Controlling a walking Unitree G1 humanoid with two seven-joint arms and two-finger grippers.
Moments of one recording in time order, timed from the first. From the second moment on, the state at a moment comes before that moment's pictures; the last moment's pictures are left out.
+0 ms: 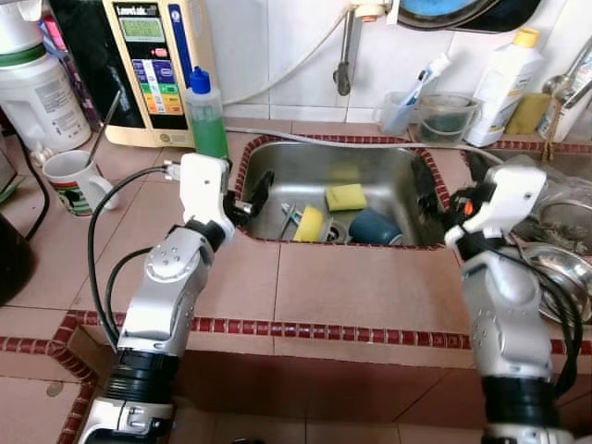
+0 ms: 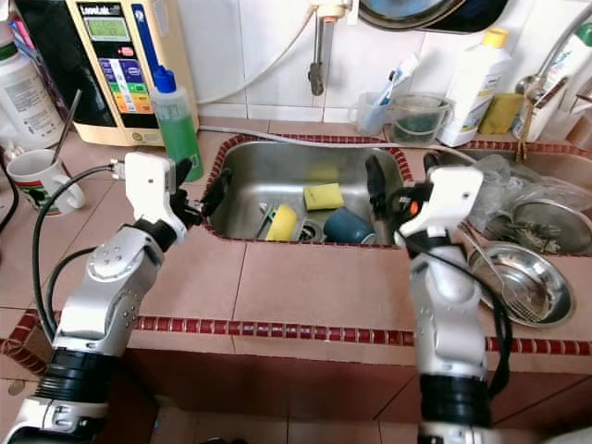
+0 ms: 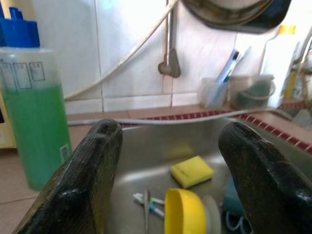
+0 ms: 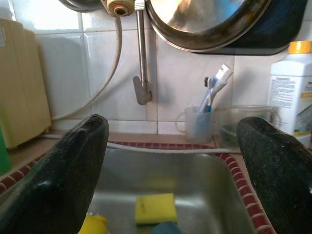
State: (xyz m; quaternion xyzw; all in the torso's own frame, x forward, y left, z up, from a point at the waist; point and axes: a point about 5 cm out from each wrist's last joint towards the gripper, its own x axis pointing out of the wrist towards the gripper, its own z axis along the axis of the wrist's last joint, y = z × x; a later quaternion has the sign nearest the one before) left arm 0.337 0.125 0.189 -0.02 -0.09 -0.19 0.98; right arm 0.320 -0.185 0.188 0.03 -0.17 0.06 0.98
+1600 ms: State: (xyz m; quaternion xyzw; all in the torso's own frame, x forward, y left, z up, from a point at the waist) left arm 0.323 0.142 0.176 0.00 -0.10 -0.17 0.98; right arm 0.317 -0.166 0.176 -0.02 -0.16 0.09 0.98
